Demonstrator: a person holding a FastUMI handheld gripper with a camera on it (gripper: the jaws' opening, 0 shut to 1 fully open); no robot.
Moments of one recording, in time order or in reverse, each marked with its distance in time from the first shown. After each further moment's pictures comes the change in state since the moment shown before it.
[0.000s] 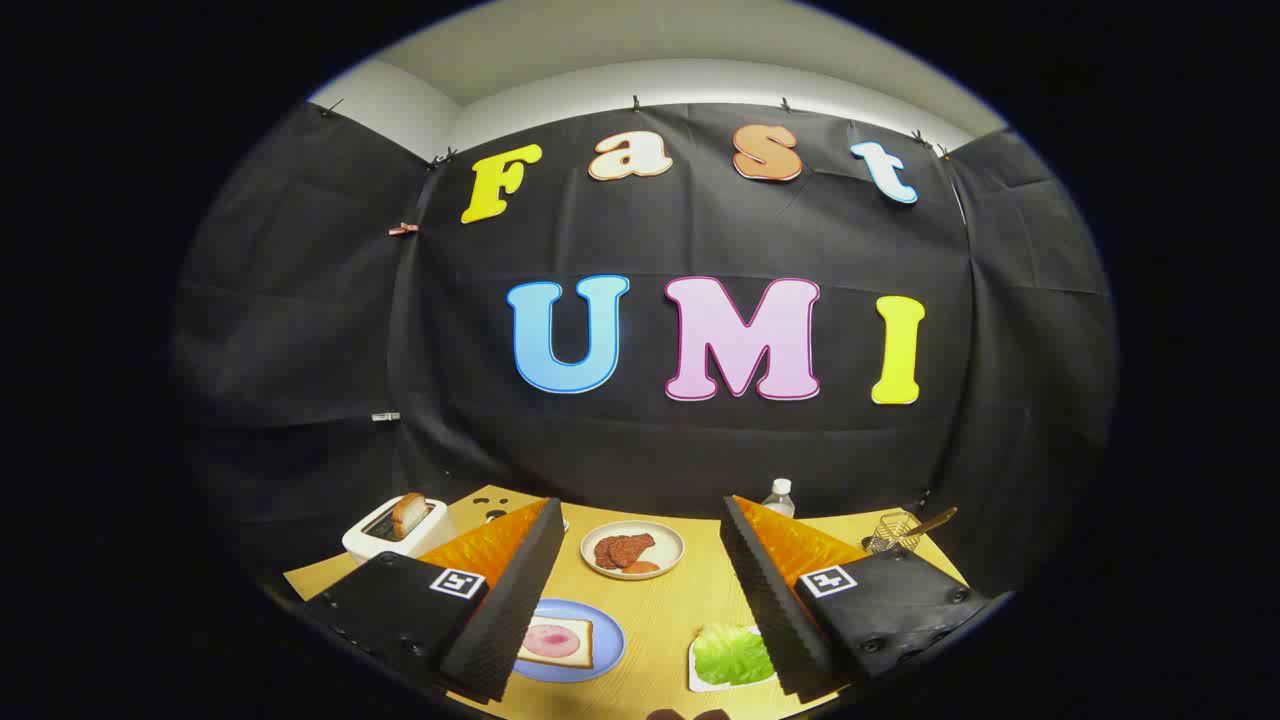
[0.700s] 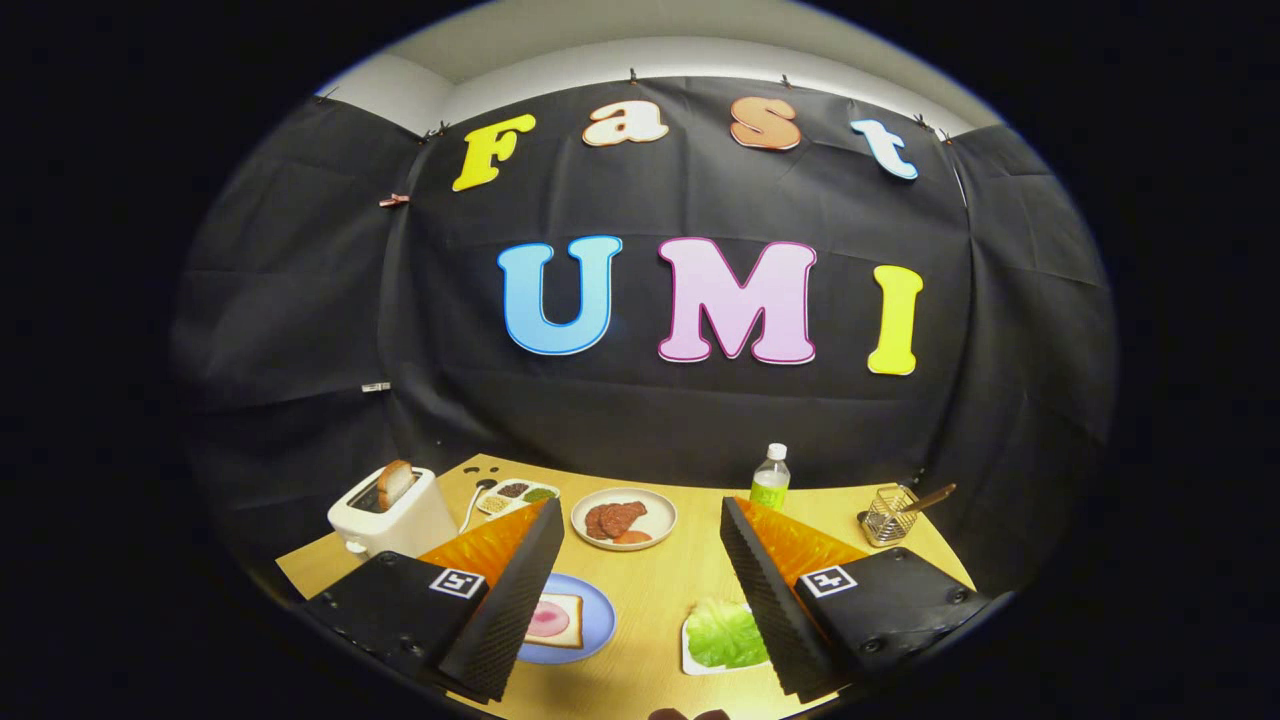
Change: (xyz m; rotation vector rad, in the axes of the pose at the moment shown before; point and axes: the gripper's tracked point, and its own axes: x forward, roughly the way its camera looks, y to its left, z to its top) arm 0.005 -0.014 -0.038 -0.002 0.115 -0.026
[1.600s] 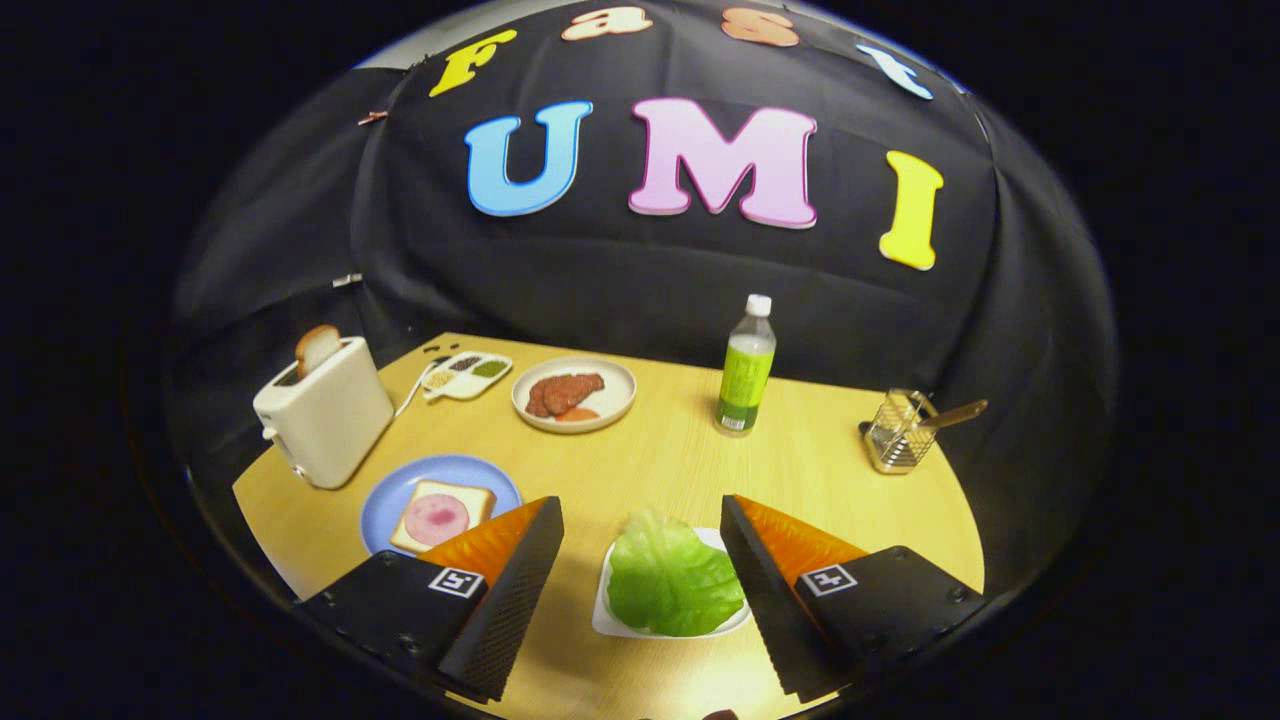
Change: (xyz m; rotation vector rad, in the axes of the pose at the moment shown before) arm 0.066 -0.084 -0.171 -0.041 0.369 0.053
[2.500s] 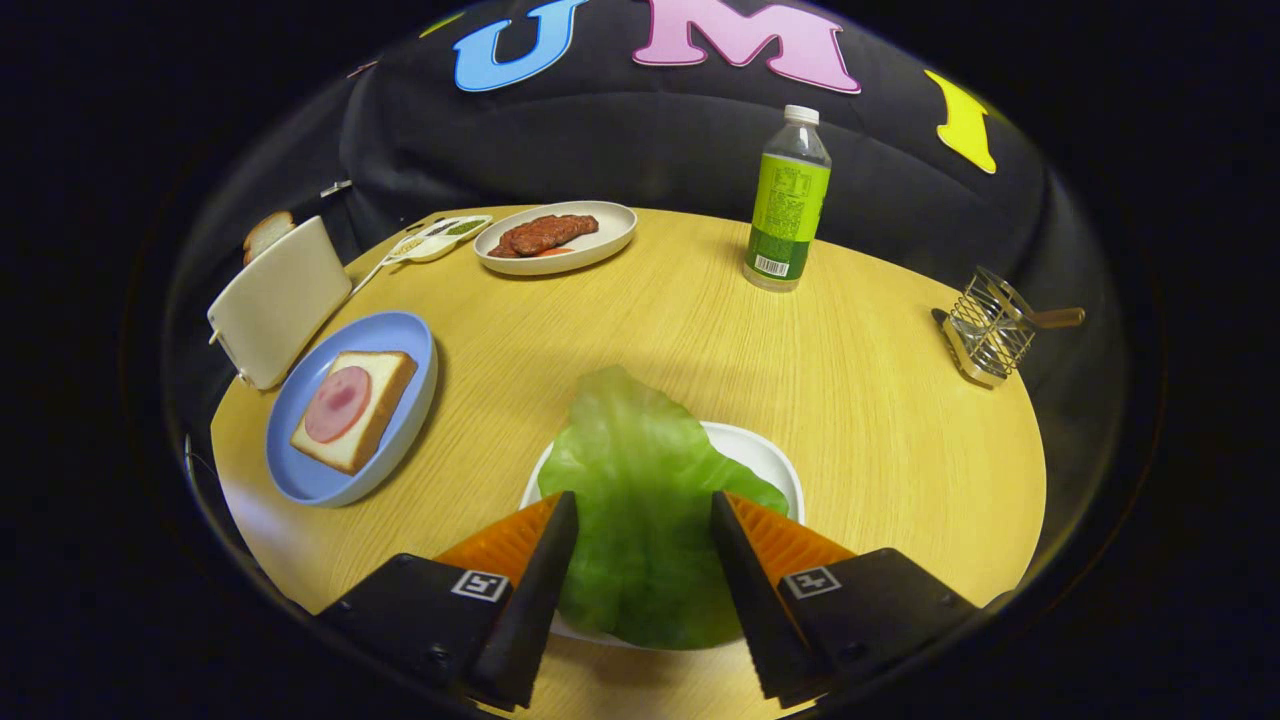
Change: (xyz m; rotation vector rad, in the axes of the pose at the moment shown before) arm 0.083 -0.023 -0.117 -0.025 0.310 0.064
